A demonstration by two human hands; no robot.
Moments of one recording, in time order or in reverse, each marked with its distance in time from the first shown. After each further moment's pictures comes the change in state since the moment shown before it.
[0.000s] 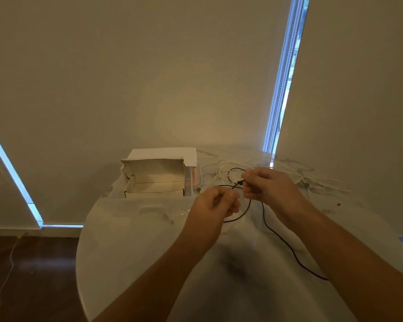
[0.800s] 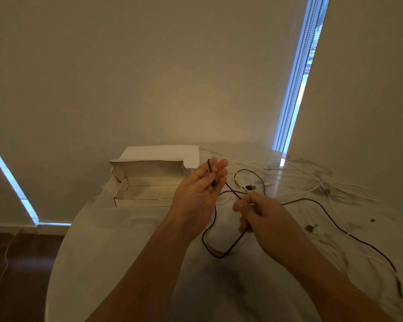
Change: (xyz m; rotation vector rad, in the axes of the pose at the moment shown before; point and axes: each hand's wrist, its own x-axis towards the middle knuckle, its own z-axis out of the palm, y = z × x) left_hand 0.090 -0.024 -0.024 -0.838 0.033 -0.199; right_hand 0.001 0.037 0.031 -0.503 -0.077 -0.123
